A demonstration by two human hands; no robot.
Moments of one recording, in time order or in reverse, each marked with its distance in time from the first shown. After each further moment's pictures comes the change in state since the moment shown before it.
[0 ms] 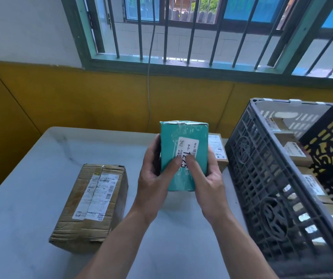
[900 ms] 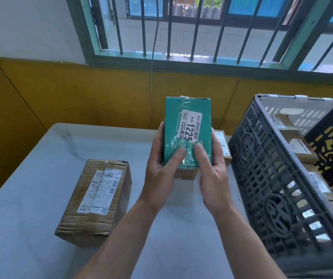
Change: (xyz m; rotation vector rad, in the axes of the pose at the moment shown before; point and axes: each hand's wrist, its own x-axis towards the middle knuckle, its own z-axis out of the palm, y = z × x) left_hand 0.006 -0.003 0.005 0.044 -0.030 0.101; right_hand 0.003 -0.005 0.004 0.046 -0.022 -0.109
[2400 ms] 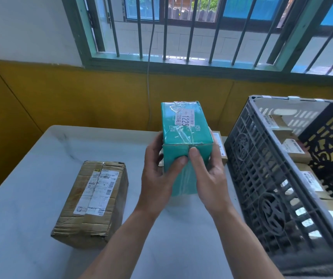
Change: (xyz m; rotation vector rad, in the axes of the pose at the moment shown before) left_hand -0.014 -0.001 0.003 0.148 0.057 0.016; right_hand -0.009 -0.006 -0.006 -0.152 0.010 0.016
